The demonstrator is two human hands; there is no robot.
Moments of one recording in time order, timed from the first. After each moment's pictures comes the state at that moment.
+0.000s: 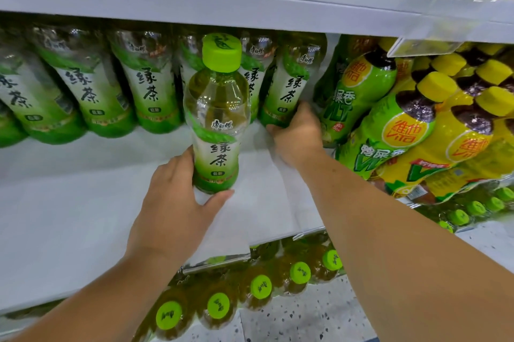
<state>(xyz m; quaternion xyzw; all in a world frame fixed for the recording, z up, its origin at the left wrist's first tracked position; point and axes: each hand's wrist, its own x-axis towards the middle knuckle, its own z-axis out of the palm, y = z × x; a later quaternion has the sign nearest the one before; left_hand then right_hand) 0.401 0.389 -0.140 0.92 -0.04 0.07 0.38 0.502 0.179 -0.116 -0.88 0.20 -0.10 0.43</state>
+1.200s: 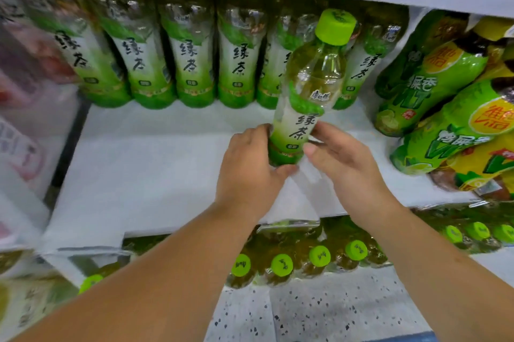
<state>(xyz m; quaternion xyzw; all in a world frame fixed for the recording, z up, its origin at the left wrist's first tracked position) 0.399 0.397 -0.131 0.91 -0.04 0.07 0.41 0.388 0.237 -0.101 -0.75 -0.01 0.00 0.66</state>
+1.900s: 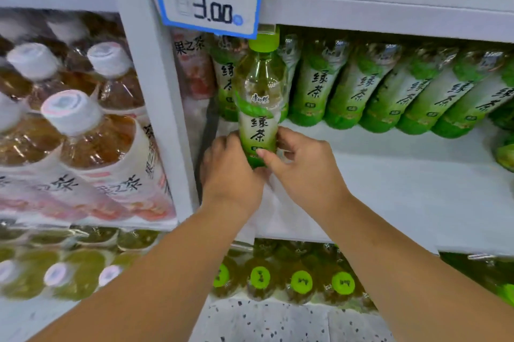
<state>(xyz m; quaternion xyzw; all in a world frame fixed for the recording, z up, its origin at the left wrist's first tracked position) 0.389 0.572 -0.115 0.93 0.19 0.07 0.30 0.419 0.445 -0.111 -0.87 -0.15 -0.05 0.46</state>
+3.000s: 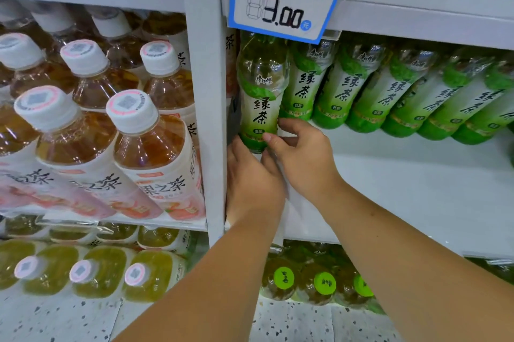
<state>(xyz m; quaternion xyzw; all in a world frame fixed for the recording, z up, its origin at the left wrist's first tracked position) 0.385 0.575 -0.135 0.87 0.27 0.14 0.39 0.433 0.497 -0.110 -0.84 -0.06 0.00 0.54</state>
